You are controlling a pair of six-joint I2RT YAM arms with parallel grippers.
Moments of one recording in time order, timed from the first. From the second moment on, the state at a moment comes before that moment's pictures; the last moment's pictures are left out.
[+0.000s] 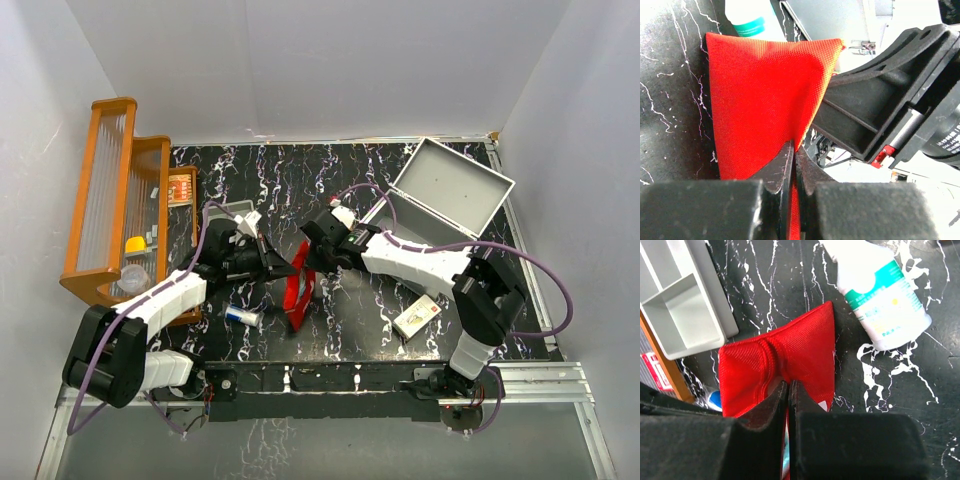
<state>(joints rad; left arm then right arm) -0.38 1.26 0.57 0.07 0.67 -0.87 0.89 1.70 1.25 -0.49 0.17 1.05</state>
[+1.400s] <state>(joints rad) -0.44 0.76 0.44 -0.15 0.34 -0.55 0.79 1.84 1.38 -0.46 0.24 1.18</state>
